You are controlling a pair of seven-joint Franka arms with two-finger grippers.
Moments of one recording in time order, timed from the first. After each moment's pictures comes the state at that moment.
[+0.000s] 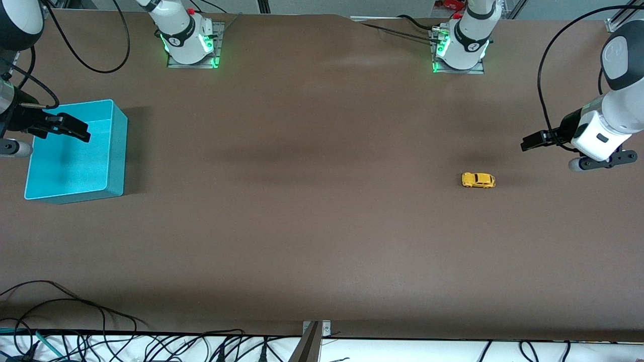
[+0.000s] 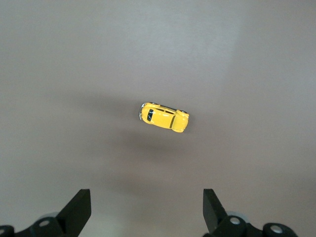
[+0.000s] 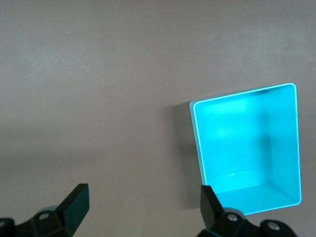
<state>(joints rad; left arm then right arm) 0.12 0.04 -0.04 -1.91 -0.04 1.78 -0.23 -0.07 0.06 0.04 -1.64 -0.05 1.64 0.03</state>
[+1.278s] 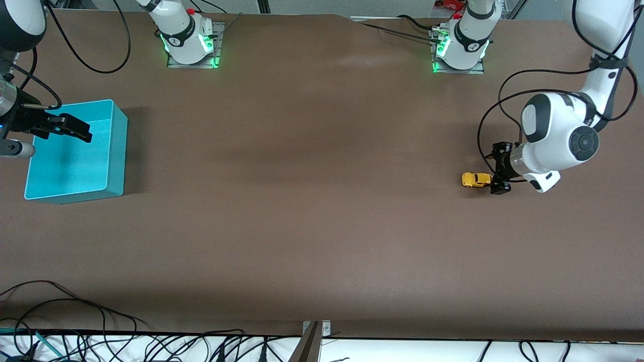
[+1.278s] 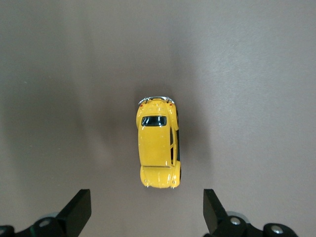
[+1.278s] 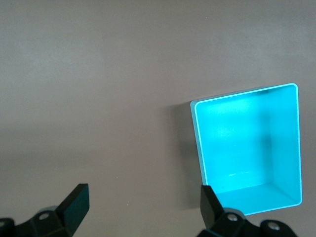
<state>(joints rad) 0.13 0.31 -0.12 -2.16 -0.10 2.31 -1.41 -0.07 0.07 0.04 -1.64 -0.05 1.64 0.03</state>
